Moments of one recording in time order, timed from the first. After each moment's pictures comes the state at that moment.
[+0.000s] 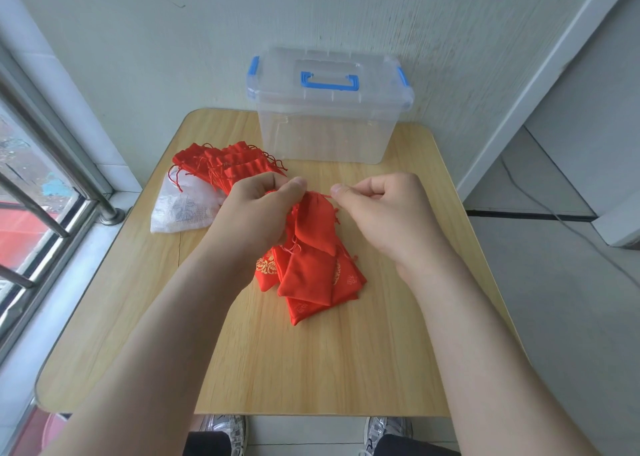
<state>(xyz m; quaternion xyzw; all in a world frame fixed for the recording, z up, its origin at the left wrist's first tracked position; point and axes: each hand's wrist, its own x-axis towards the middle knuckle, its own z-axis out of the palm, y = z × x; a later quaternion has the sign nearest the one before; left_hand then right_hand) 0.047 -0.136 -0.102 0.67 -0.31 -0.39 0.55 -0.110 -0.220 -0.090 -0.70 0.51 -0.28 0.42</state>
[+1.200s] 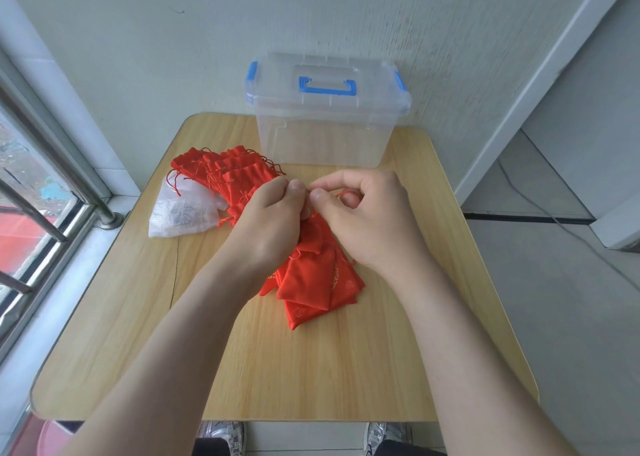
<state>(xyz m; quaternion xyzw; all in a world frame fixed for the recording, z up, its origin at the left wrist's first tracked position) 0.032 -0.140 -0.102 0.68 -0.37 -0.36 0.53 -0.102 -0.207 -0.083 -0.78 0.40 -0.32 0.36</state>
